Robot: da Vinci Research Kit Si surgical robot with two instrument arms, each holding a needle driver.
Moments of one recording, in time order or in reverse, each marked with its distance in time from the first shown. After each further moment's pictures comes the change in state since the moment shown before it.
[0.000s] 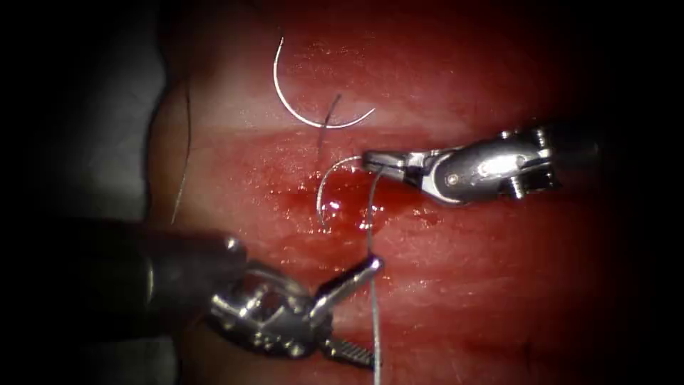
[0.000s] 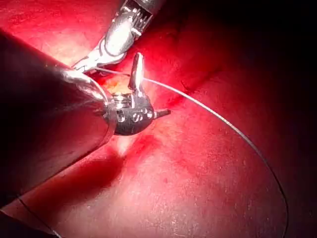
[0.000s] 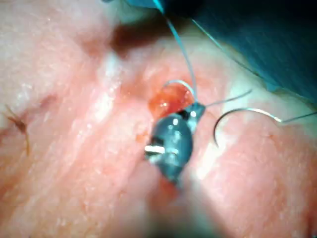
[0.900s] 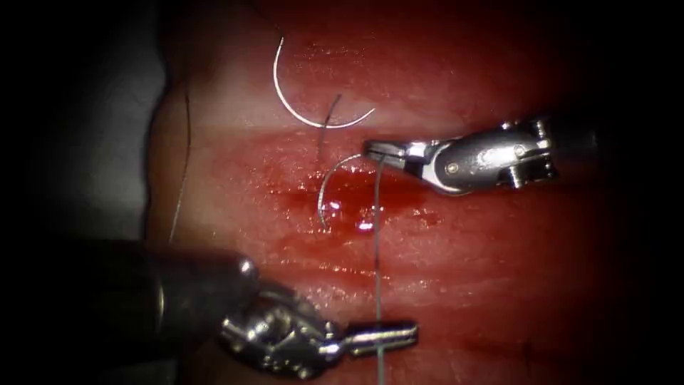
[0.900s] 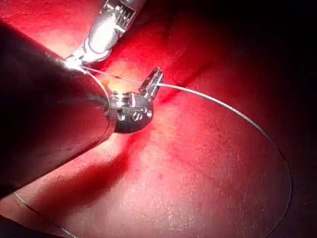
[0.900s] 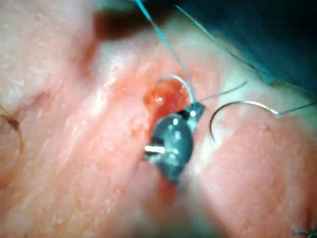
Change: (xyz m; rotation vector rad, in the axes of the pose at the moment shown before) right arm -0.001 0.001 0.000 -0.012 -0.010 0.016; left arm 0.001 0.000 -0.001 -0.030 0.077 0.035
